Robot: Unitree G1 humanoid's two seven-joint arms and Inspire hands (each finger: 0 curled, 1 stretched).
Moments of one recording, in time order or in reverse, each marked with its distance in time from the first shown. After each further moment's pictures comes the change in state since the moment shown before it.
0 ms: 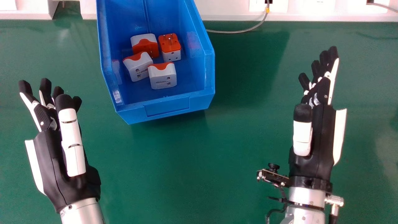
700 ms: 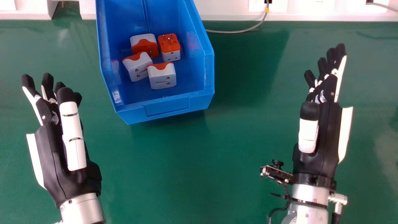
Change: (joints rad) left arm 0.000 0.001 0.000 -0.067 0.006 0.090 -0.001; right arm -0.001 0.001 -0.011 -0.024 0.008 0.017 -0.002
